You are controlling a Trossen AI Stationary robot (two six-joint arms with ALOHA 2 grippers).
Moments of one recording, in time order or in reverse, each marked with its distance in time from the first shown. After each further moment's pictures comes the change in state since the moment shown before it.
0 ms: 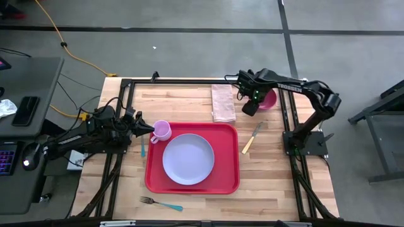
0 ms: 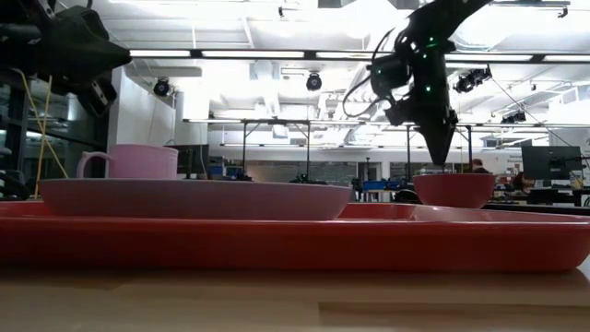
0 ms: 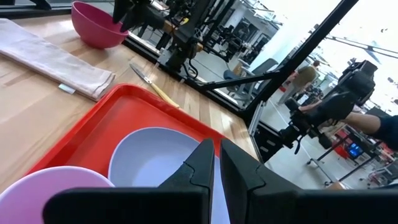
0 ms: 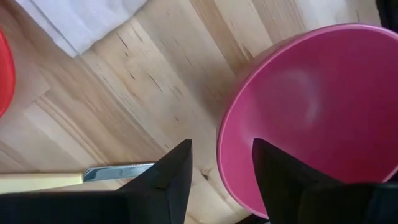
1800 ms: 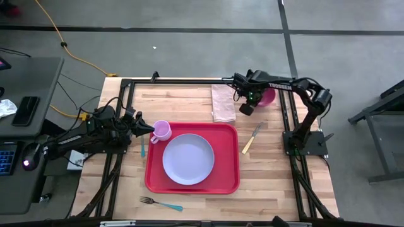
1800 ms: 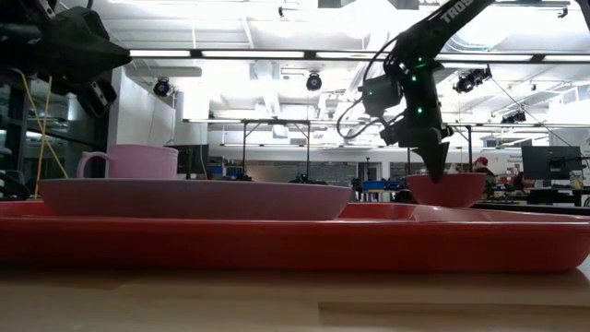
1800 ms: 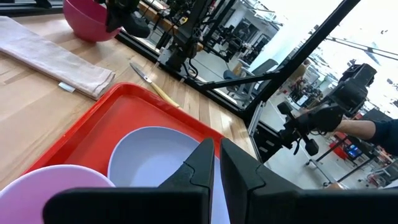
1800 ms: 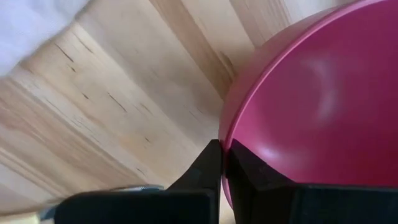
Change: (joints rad) left arm 0.000 0.000 0.000 -0.002 0.000 -0.005; right arm -0.002 0.112 0.000 0.034 0.115 0.033
